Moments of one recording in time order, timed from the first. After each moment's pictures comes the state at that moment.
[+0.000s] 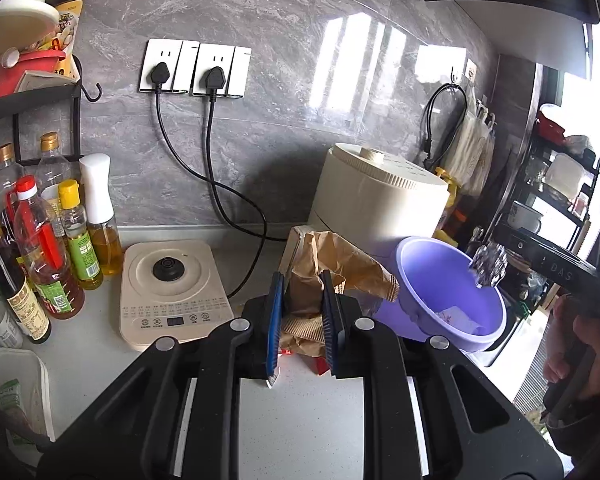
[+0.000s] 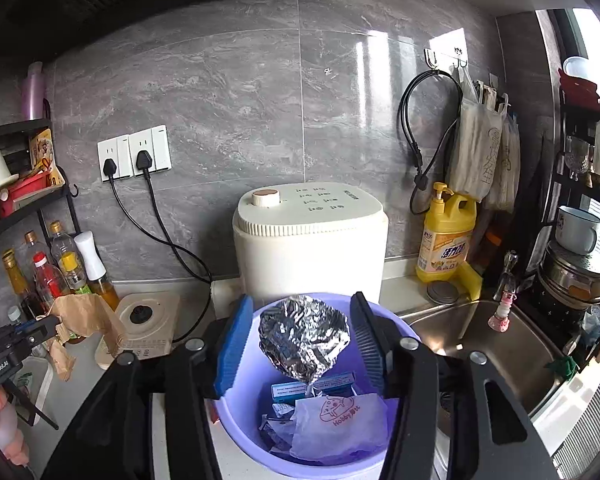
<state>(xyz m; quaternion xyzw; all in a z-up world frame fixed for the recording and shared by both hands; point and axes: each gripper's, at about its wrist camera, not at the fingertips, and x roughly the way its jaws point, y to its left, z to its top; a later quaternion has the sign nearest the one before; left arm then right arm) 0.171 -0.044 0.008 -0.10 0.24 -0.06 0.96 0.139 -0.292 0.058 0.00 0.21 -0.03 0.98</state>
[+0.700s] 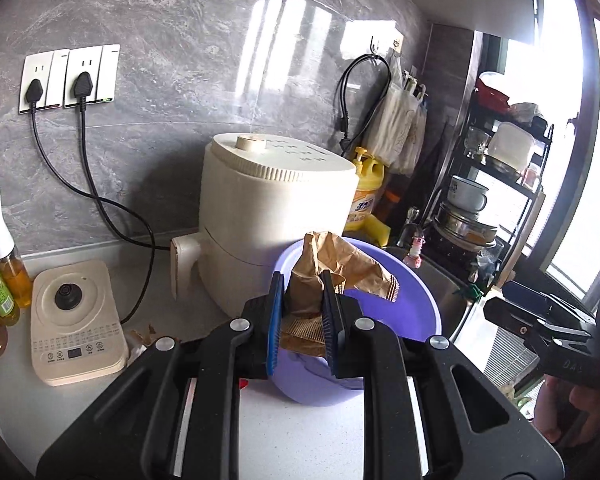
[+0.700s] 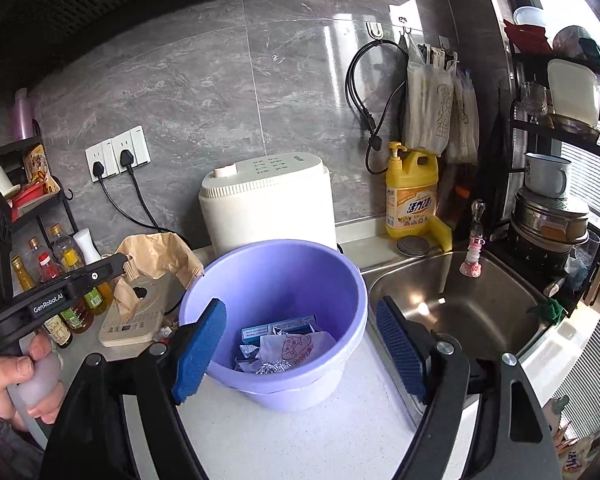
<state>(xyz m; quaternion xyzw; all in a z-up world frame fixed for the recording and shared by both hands) 0.222 -0.150 0.017 -0.07 0.25 -0.18 0.95 0.065 -0.349 0.037 0.05 0.23 -0.05 0.97</state>
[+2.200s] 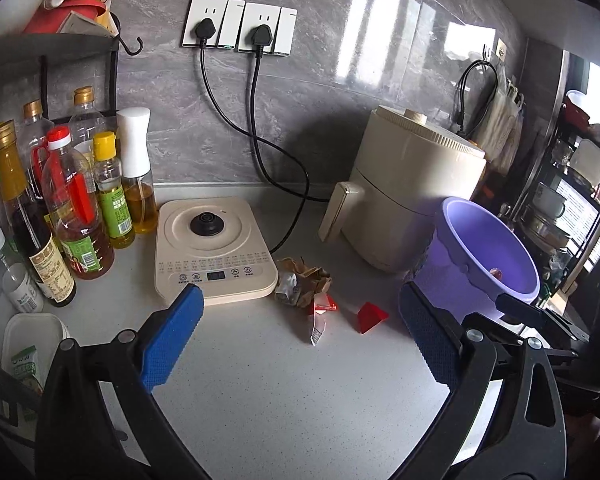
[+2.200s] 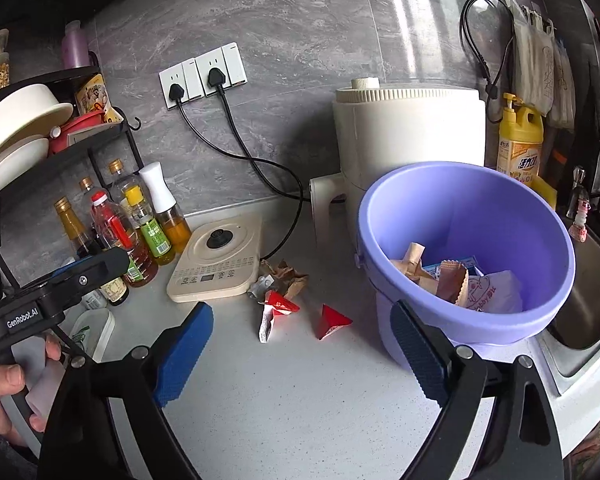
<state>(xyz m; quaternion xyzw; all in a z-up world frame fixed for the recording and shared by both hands) 0.157 -0.005 -0.032 -0.10 0.29 -0.02 0.95 0.114 -0.199 -0.043 0.05 0.30 0.06 0.95</state>
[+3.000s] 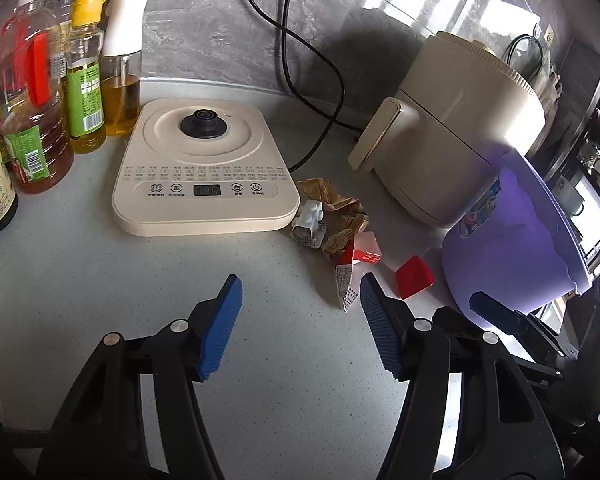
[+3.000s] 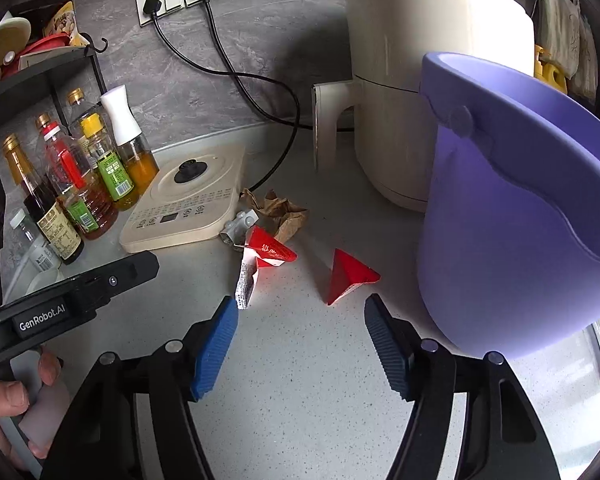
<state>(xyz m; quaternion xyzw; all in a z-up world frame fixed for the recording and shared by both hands) 0.219 0.012 -0.136 -0.16 0.38 -0.04 0.91 0.176 -0.168 -0.132 0.02 0.38 0.04 0.93</state>
